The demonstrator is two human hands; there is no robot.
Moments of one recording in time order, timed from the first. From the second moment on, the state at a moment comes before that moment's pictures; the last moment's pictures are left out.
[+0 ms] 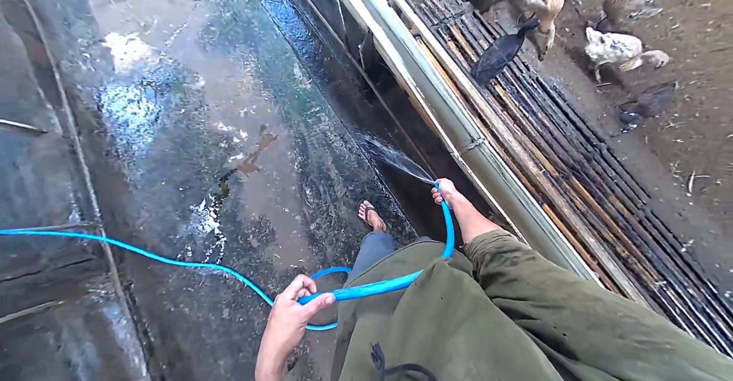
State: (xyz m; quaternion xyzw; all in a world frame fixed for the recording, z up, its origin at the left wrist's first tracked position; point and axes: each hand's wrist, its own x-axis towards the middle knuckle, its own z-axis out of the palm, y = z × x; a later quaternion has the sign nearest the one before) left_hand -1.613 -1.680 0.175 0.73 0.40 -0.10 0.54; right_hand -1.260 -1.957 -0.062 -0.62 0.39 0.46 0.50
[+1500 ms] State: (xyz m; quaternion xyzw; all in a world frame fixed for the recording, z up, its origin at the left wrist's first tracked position) left_hand -1.382 -1.303 0.205 0.71 0.48 0.00 0.51; right_hand -1.013 -1.530 -0.057 -0.64 0.38 0.43 0.52
